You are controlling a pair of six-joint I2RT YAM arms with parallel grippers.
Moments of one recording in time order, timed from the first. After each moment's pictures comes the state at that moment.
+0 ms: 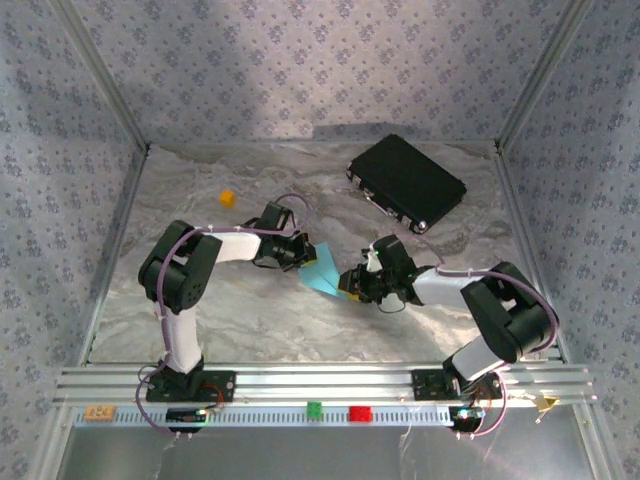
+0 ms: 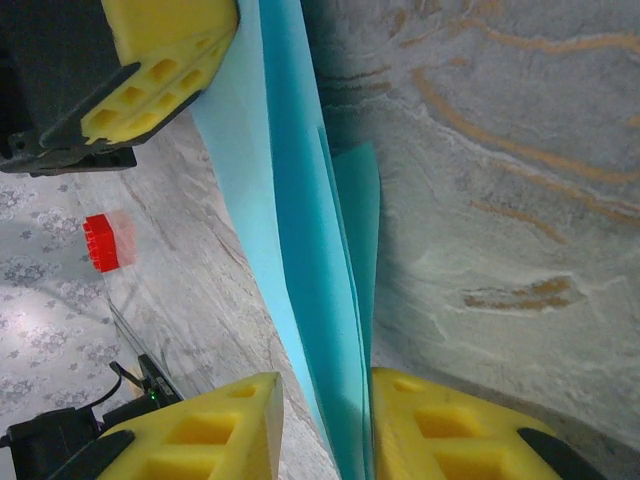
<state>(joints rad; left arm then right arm) -0.53 1.93 1.01 -0.07 0.55 -0.84 0.56 1.54 0.54 0.17 -0.60 0.96</state>
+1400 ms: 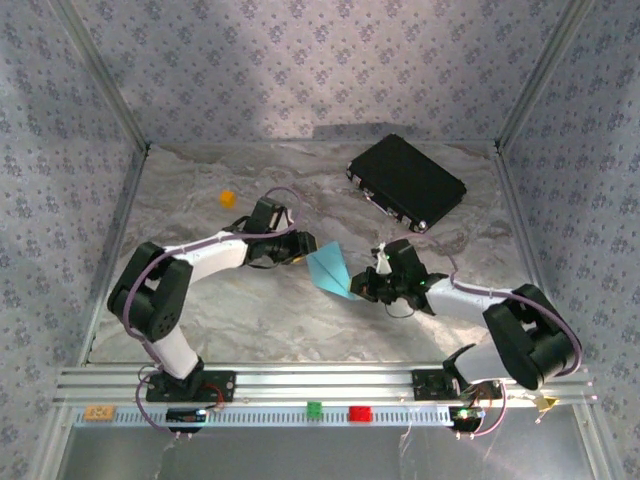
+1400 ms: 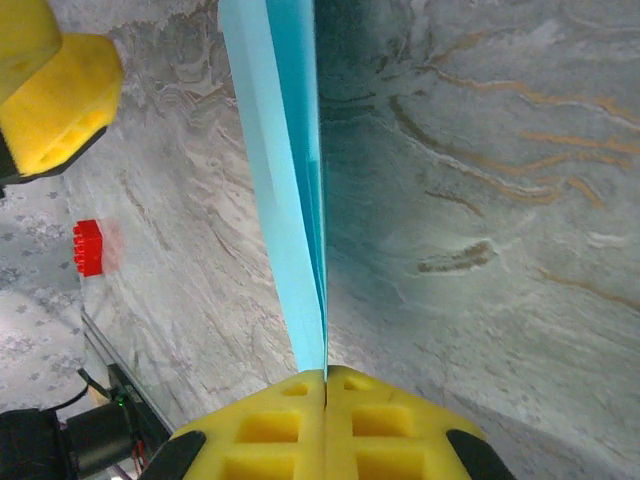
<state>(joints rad) -0.56 1.66 0.93 -0.14 0.43 -0.83 0.55 1.35 0.45 0.11 -0.51 0.87</state>
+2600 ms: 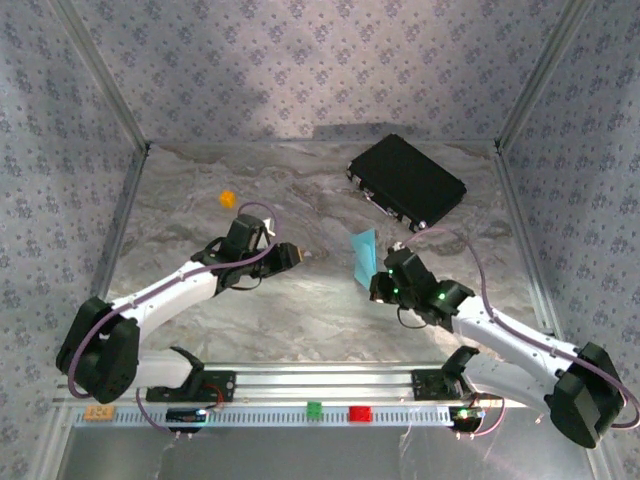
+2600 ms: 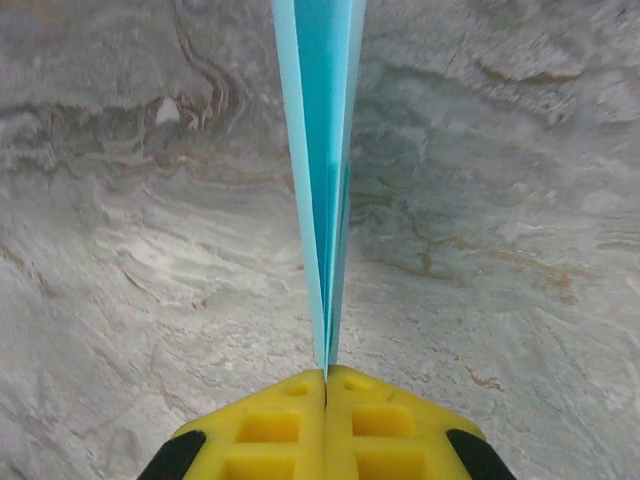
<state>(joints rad) -0.59 1.29 0.73 -0.23 0.27 -0.84 0.74 0.97 0.57 -0.43 0.07 0.82</state>
